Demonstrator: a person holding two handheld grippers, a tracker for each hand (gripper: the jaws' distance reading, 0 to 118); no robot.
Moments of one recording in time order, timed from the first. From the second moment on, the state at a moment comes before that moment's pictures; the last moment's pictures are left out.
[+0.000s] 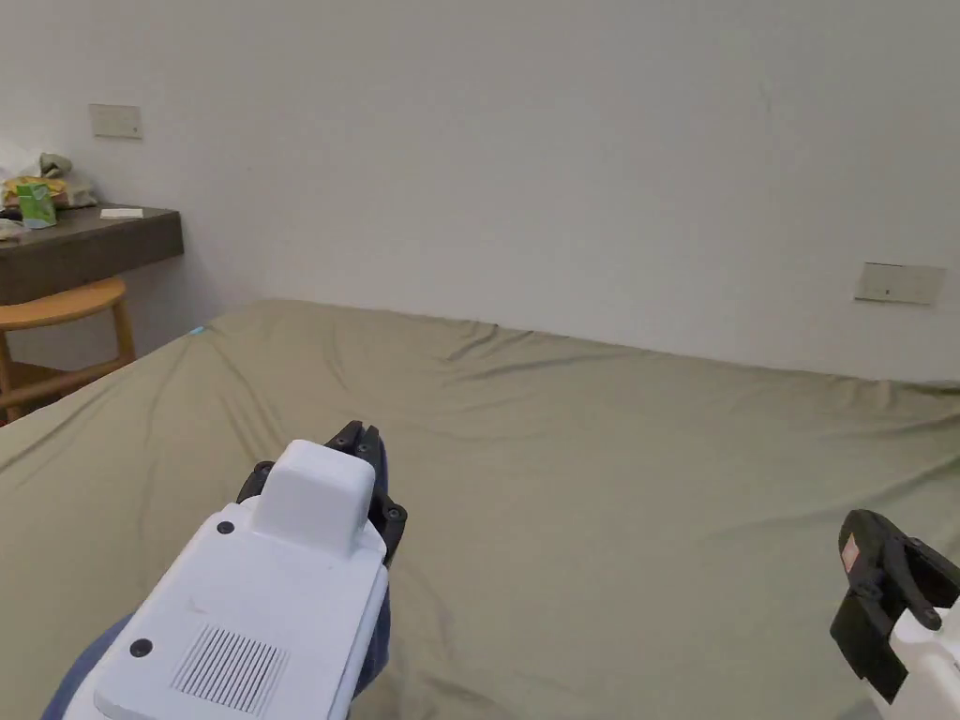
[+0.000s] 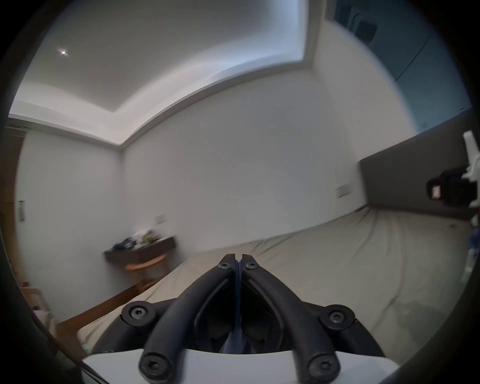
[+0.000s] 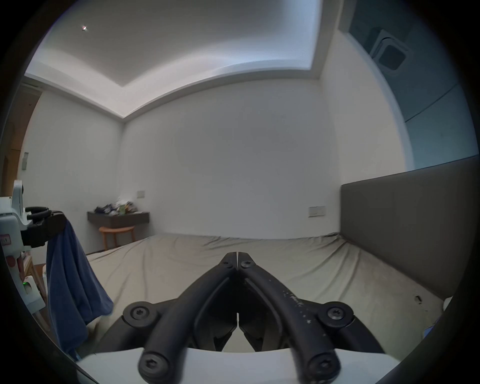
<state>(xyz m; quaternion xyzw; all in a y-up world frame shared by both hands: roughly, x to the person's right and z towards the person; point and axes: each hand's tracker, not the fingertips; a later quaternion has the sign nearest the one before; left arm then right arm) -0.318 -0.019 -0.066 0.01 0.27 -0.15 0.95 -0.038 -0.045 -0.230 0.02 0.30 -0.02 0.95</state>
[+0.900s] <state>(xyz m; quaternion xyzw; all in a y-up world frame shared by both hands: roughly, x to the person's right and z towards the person) -0.018 -0.235 -0.267 -0.29 -0.12 -0.10 0.94 0.172 -0.092 -0.229 -0.02 0.11 0.00 0.99</state>
